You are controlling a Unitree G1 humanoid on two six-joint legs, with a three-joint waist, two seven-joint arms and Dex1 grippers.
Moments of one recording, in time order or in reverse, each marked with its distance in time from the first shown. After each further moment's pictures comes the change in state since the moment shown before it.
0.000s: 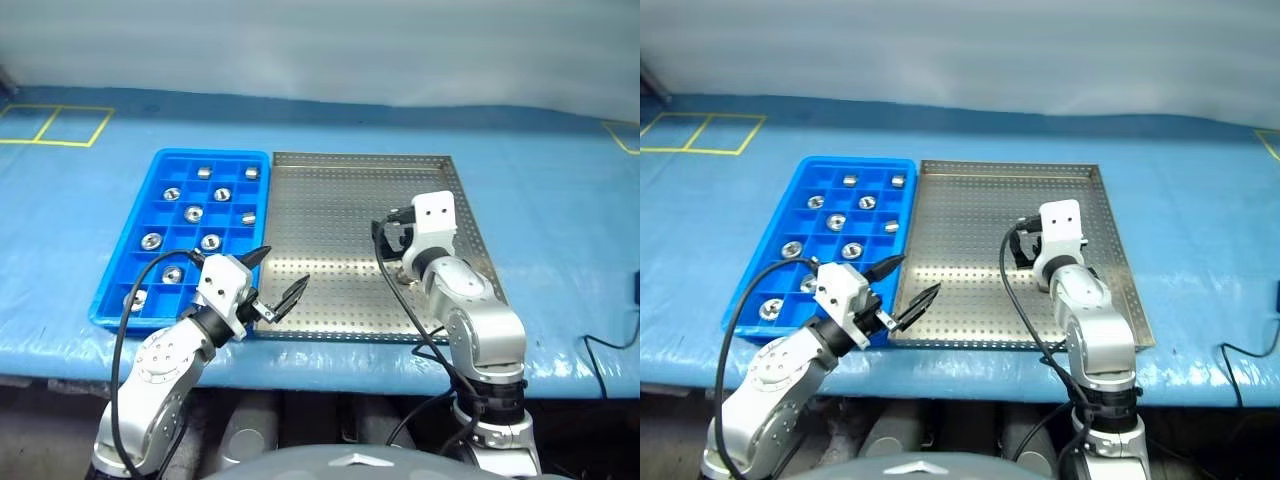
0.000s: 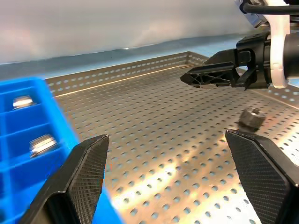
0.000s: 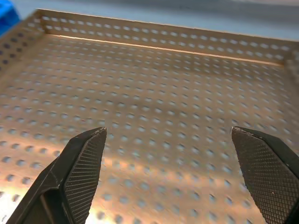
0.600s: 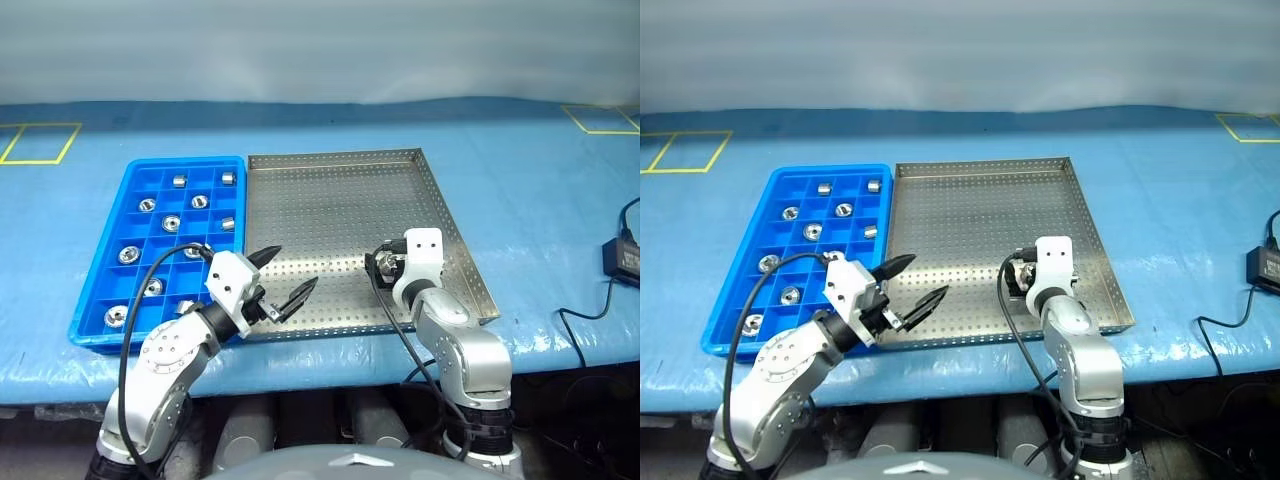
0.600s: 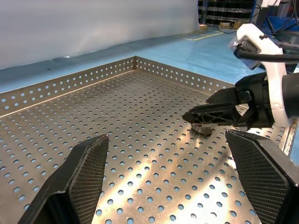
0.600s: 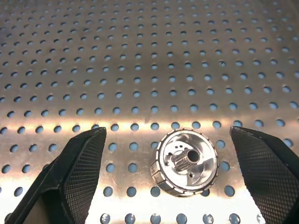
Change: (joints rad) left arm -0.023 0.008 -0.015 0.024 -0.016 0.000 -0.033; right arm 0.114 0.075 0.020 0.082 0.029 -0.024 -0.019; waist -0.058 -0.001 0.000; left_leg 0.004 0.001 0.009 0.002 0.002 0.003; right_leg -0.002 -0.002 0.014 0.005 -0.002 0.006
